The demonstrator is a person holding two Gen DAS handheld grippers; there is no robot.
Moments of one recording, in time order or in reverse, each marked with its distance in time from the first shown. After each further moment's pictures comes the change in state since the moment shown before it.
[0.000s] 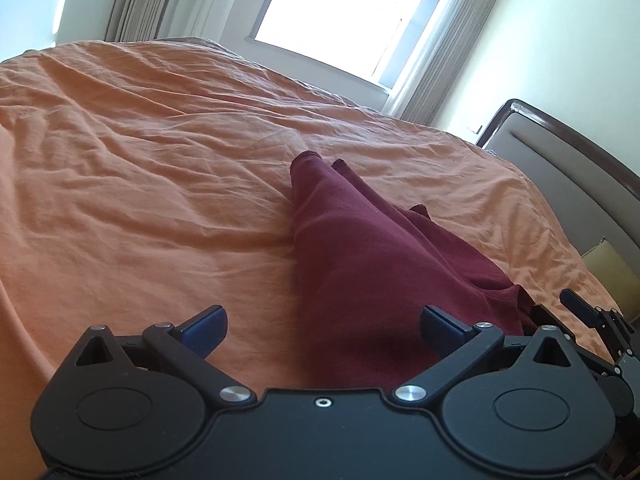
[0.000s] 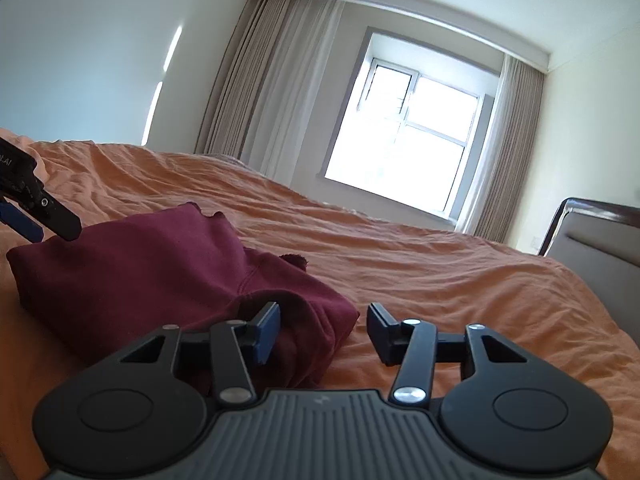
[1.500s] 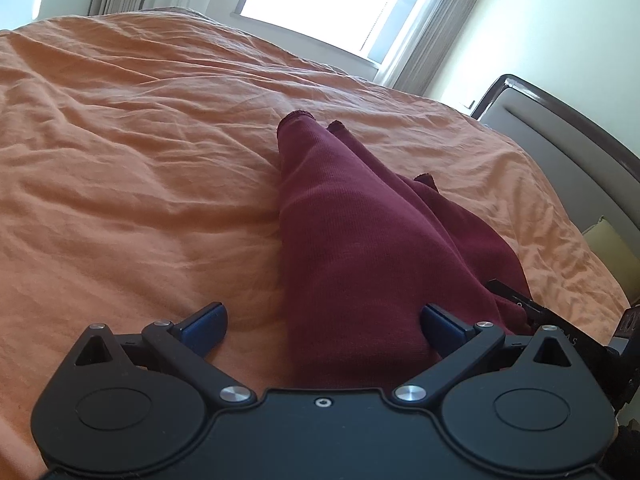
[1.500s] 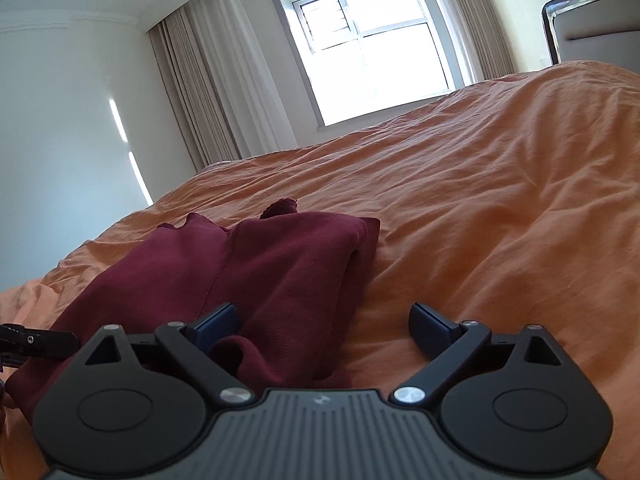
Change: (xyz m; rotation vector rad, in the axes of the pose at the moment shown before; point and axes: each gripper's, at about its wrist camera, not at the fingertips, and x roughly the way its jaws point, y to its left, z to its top) left arm 0.051 0.007 -0.002 0.016 0.072 -0.039; right arm 0.073 -0.056 -0.043 0.558 0.086 0.194
